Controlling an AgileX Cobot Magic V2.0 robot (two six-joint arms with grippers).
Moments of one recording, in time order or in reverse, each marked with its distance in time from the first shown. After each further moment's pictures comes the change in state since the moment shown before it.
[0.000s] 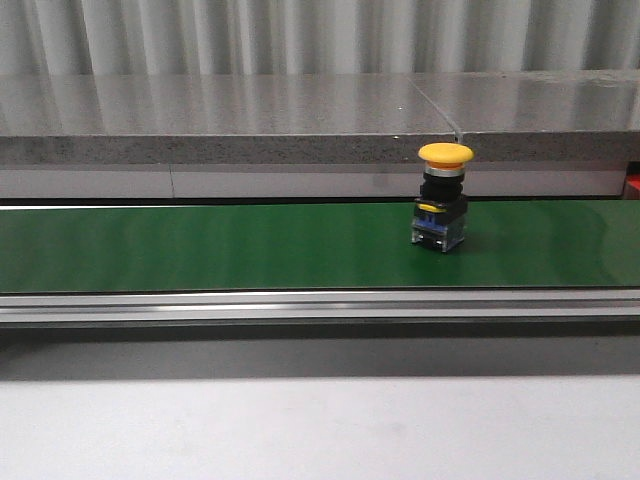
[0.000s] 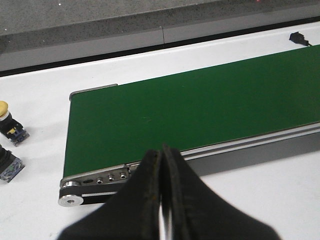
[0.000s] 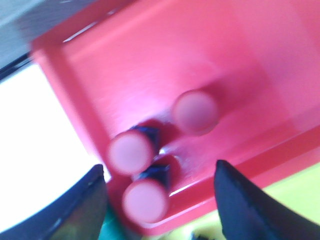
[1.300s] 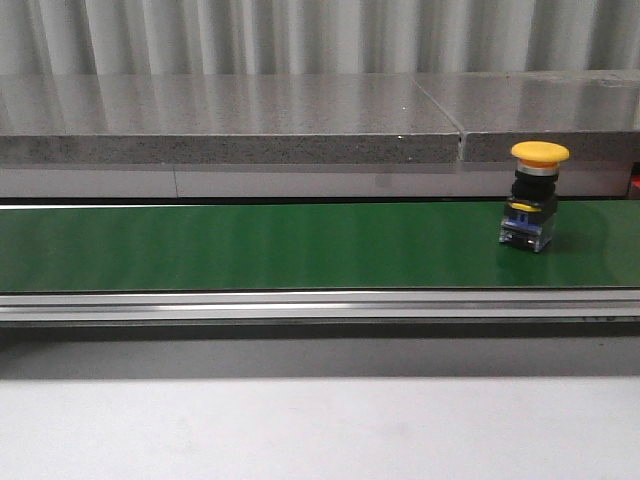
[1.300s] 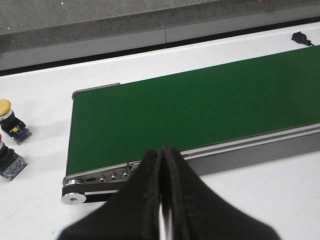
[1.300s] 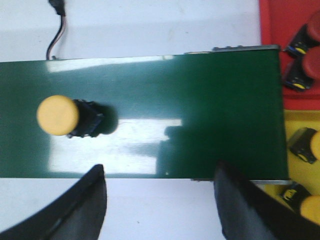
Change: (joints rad) left arm 0.000 0.000 0.000 0.000 0.000 0.000; right arm 0.478 -0.637 0.516 -0.030 0.043 -0.017
